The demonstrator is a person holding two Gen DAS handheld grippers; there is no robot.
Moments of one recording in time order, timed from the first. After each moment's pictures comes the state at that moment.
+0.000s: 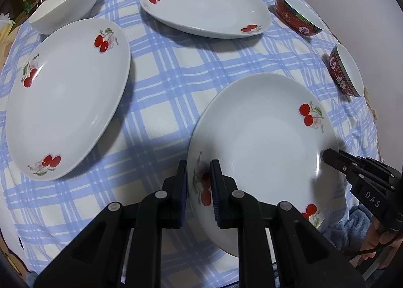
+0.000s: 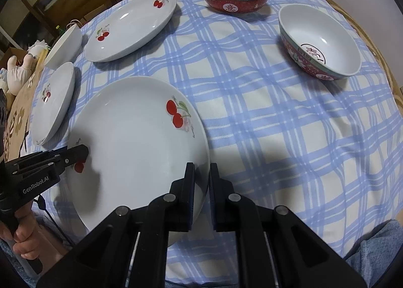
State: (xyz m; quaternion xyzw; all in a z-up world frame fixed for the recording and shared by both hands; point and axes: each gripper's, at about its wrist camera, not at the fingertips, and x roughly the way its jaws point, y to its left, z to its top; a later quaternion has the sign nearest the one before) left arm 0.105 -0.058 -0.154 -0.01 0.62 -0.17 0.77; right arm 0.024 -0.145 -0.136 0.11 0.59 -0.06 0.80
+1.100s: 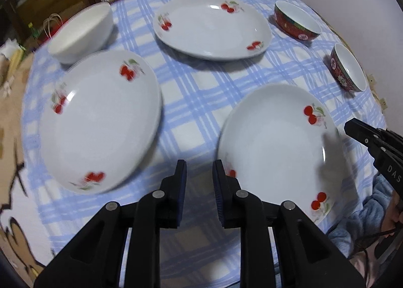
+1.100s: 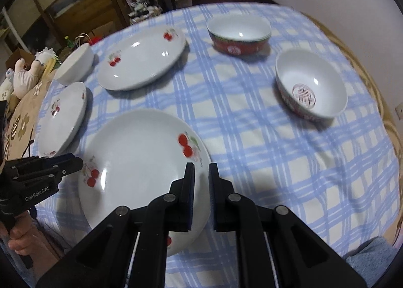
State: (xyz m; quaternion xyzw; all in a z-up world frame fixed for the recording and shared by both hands) left arm 0.105 -0.045 -0.119 0.05 0.58 -0.15 0.80; right arm 0.027 -0.134 -0.097 0.06 0.52 -0.05 0.85
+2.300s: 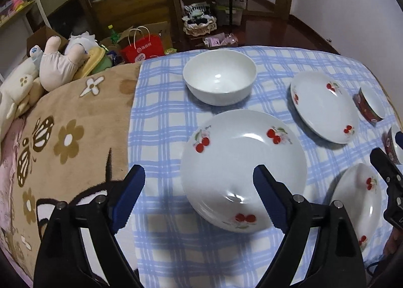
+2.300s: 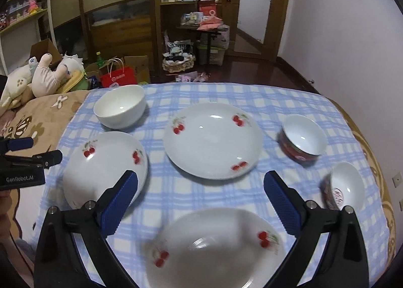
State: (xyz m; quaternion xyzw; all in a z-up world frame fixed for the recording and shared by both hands) left arm 0.141 0.103 -0.065 0.03 0.49 0.03 0.87; right arm 0.100 -0.001 -0.051 -0.03 0.39 -0.01 0.92
